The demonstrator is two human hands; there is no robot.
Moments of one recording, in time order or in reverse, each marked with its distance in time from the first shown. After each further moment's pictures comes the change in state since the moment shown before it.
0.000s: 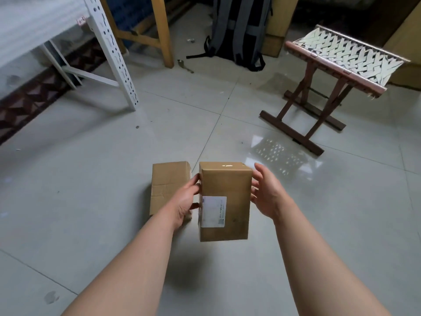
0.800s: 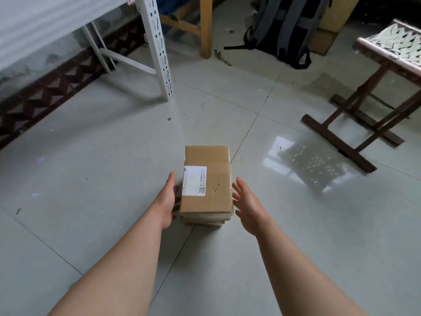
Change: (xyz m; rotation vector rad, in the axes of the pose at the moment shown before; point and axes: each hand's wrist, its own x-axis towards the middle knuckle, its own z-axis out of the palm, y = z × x) left_hand 0.059 -0.040 -0.133 -0.208 0.158 -0.210; right_hand 0.056 0.078 0.109 -0.393 -0.150 0.082
